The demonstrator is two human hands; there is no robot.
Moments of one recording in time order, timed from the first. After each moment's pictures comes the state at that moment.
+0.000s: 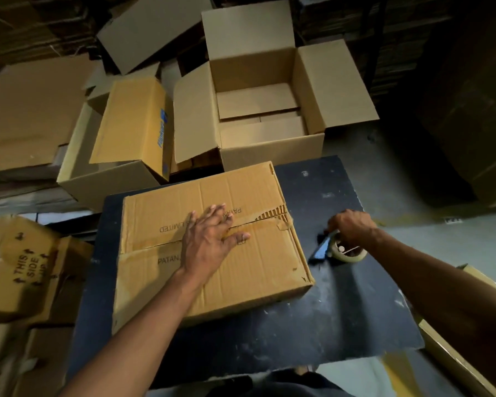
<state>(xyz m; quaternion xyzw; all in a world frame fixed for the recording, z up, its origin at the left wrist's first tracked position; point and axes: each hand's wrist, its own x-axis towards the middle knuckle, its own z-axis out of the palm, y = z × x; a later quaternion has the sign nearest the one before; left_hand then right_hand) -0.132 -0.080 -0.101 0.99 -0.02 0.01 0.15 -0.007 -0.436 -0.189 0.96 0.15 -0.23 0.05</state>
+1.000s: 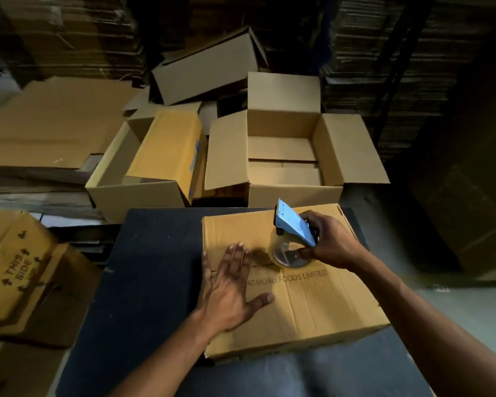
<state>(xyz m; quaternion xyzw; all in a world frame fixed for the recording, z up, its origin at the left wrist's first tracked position) -0.195 -0.038 -0.096 0.99 -0.05 -0.09 0.08 -0.070 -0.275 -0.004 0.90 0.18 -0.17 -0.35</state>
